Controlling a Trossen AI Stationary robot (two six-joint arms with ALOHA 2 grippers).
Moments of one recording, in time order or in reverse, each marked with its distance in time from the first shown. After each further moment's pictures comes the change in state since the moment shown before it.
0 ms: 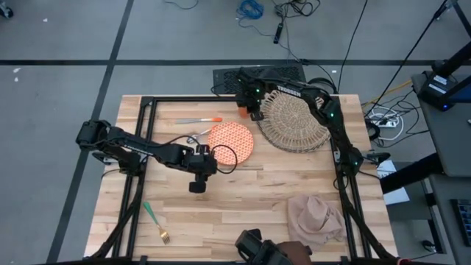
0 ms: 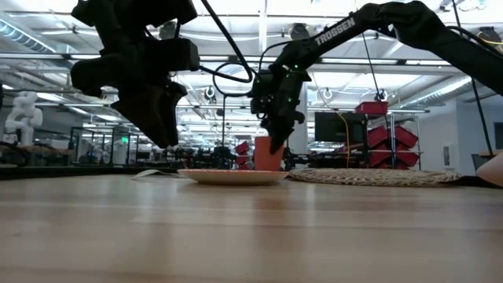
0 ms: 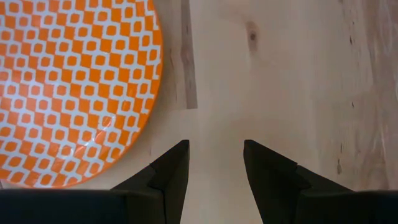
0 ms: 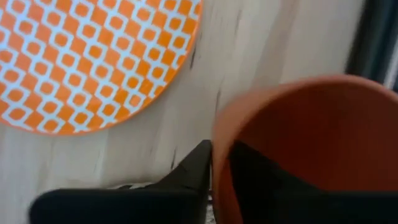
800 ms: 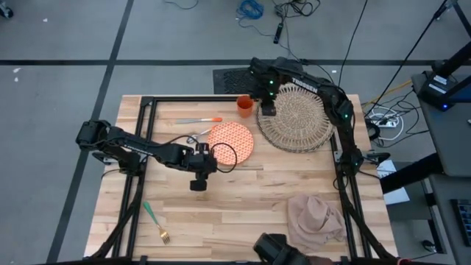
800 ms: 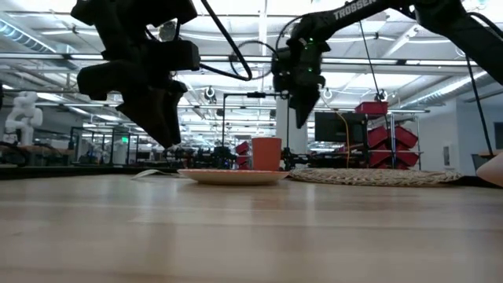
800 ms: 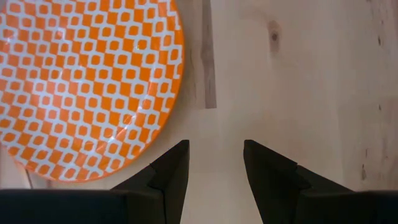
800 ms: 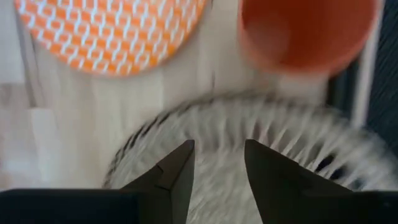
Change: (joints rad) left arm 0.001 0.000 0.000 0.001 -0.067 0.000; right arm -0.041 -0.167 -0.014 -0.296 0.031 0.180
